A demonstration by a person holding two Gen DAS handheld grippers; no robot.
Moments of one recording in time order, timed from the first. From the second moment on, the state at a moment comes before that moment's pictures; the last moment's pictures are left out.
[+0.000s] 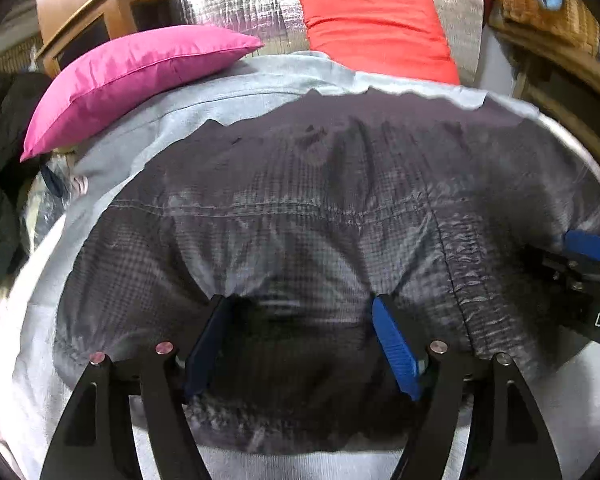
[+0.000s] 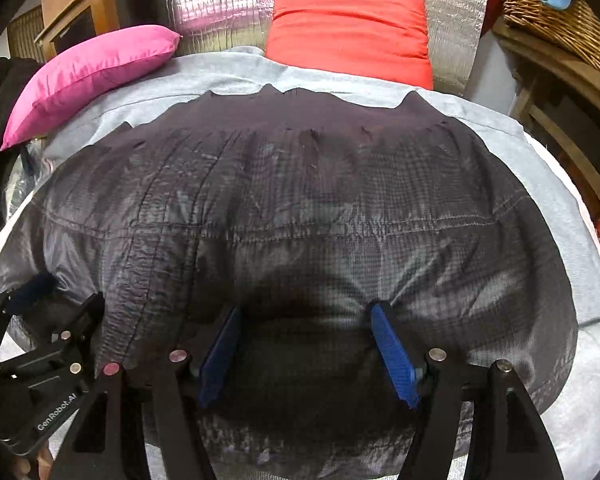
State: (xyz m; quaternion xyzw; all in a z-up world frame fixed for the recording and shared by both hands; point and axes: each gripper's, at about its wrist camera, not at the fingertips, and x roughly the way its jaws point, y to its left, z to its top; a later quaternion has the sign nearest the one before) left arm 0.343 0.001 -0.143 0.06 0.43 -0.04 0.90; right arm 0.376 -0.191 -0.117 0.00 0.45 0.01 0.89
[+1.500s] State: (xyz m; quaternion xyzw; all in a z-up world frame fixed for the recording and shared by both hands) left arm 0.312 0.118 -0.147 0.03 0.41 0.07 0.91; right arm 0.325 -0.291 -0.086 0.07 0.40 -0.05 0.91
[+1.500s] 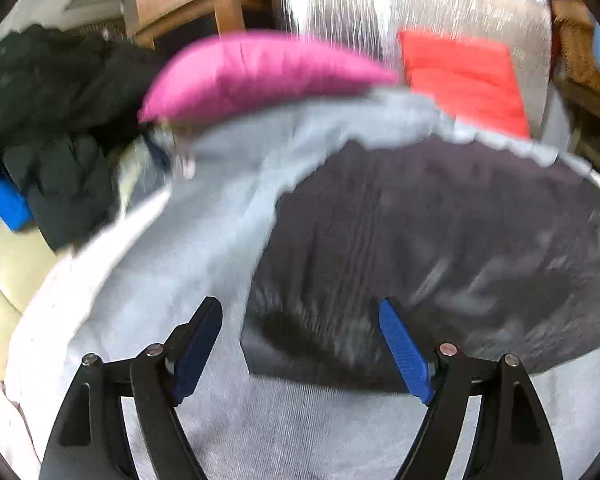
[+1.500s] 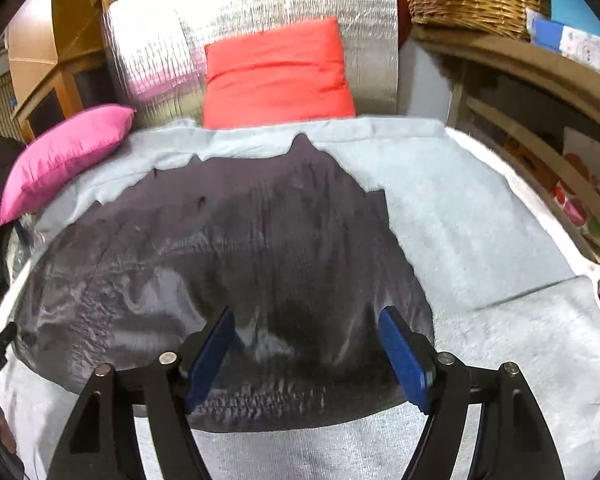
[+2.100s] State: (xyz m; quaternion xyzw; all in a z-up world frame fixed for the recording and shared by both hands) left arm 0.287 0.140 -0.122 0.01 0.40 0.08 0.91; right arm 0.332 -0.261 -0.107 0.04 0.44 -0.03 0.90
